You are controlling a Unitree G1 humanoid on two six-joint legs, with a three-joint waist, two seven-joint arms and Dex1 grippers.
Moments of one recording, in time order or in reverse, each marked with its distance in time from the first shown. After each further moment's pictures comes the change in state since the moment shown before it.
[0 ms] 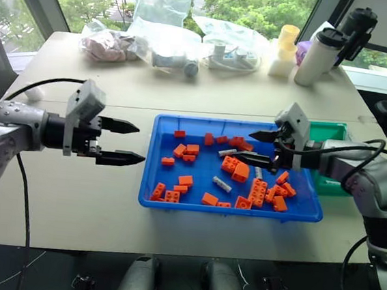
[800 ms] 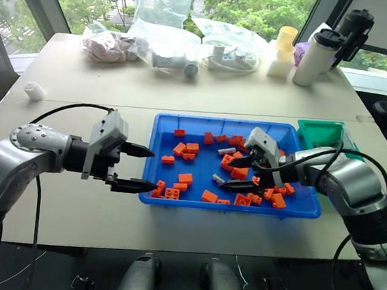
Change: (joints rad) left arm 0.122 -0.061 -0.025 -0.151 0.021 -0.008 0.068; right arm -0.005 0.044 0.165 -0.013 -0.085 0.085 0.137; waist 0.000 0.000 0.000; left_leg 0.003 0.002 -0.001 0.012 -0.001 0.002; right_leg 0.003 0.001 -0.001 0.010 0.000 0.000
